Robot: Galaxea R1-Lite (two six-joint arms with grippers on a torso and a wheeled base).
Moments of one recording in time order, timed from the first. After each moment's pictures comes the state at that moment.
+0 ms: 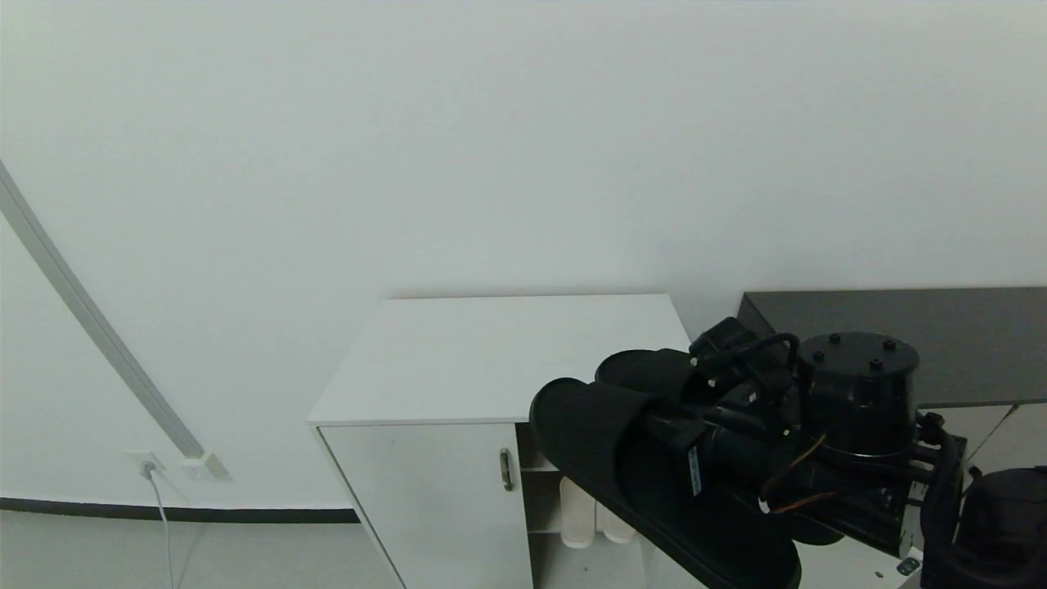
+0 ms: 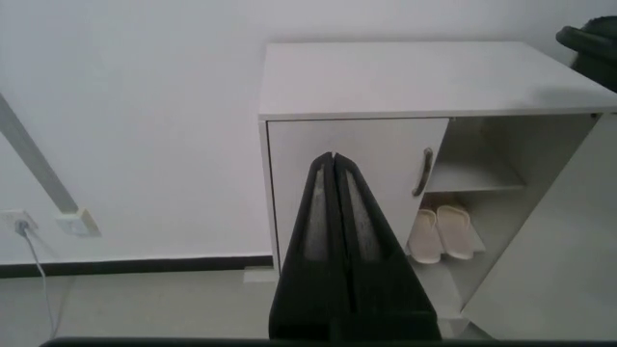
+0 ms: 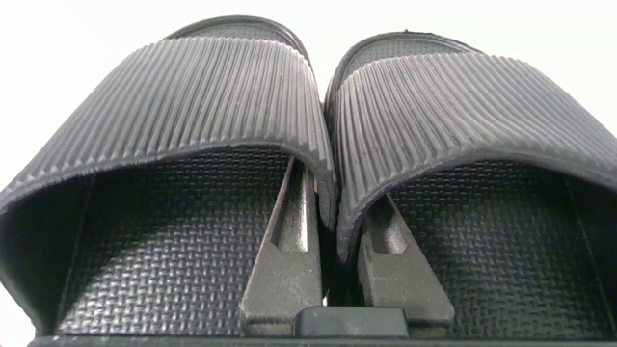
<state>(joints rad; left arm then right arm) 0.00 0.00 0.00 0.00 0.01 0.00 0.76 1.72 -0.64 -0.82 -0.04 0.01</state>
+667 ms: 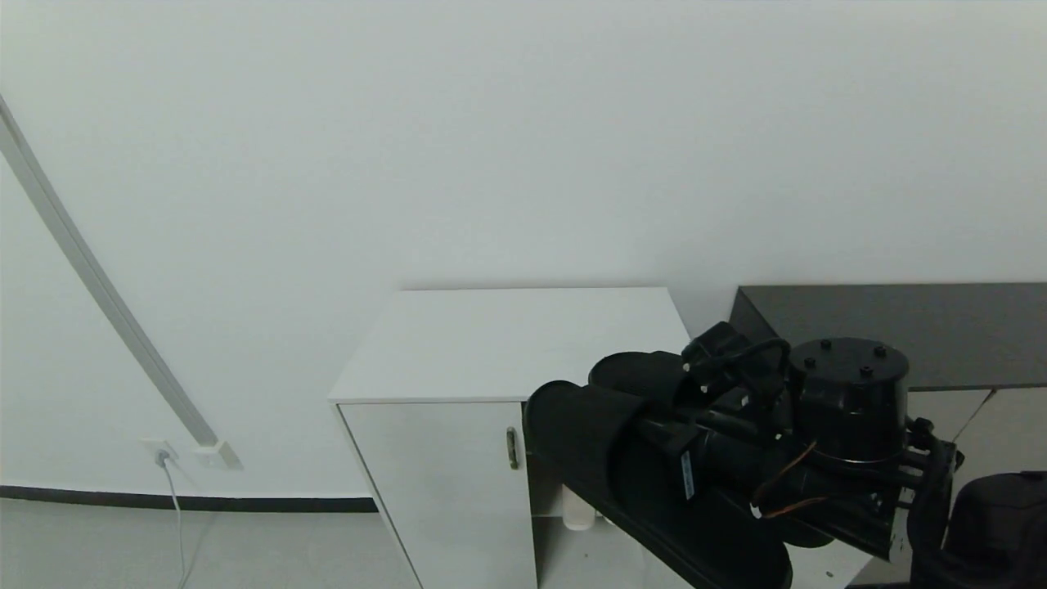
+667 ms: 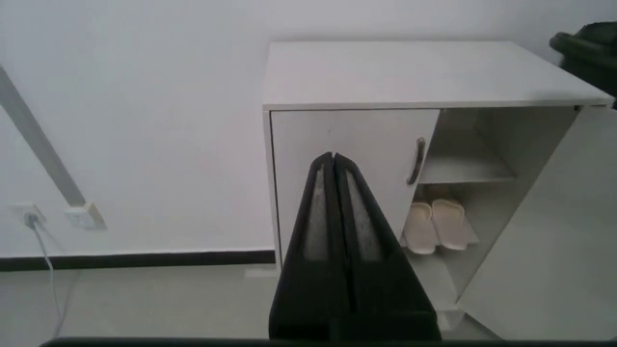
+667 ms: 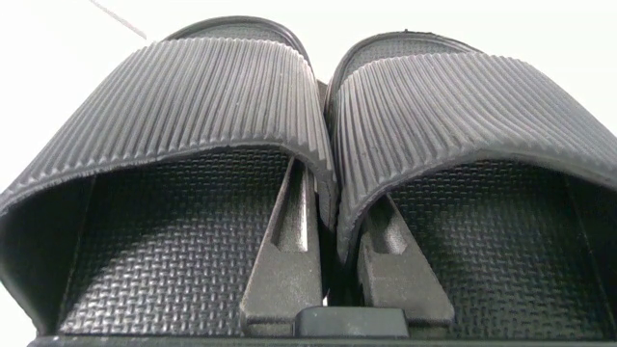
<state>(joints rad) 0.00 0.00 0.00 0.00 0.01 0.00 0.74 1.74 -0.64 -0.85 -0.04 0.01</state>
